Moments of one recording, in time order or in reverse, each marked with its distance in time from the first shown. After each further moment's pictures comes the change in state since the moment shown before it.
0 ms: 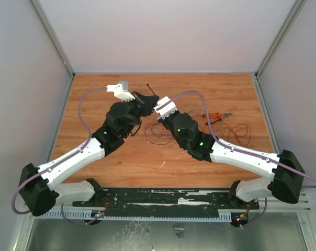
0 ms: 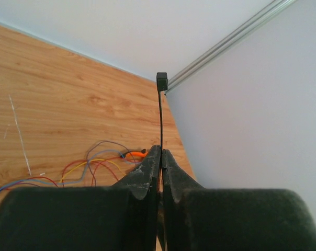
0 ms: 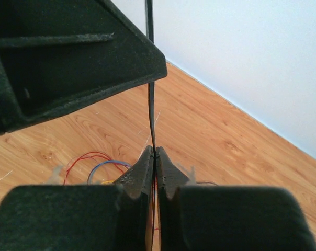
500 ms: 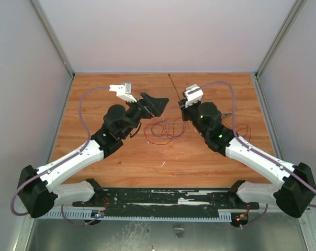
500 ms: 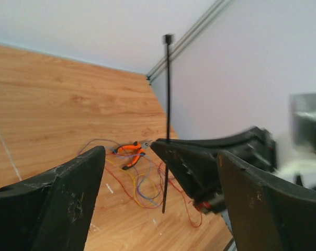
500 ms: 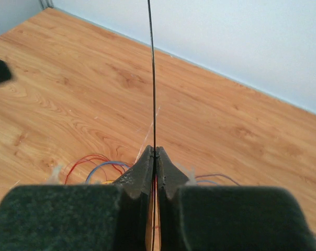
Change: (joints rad) left arm -0.001 -0.012 -0.034 0.054 0.102 0.079; right arm -0.255 -0.133 -0.077 -0.041 -0.302 0.200
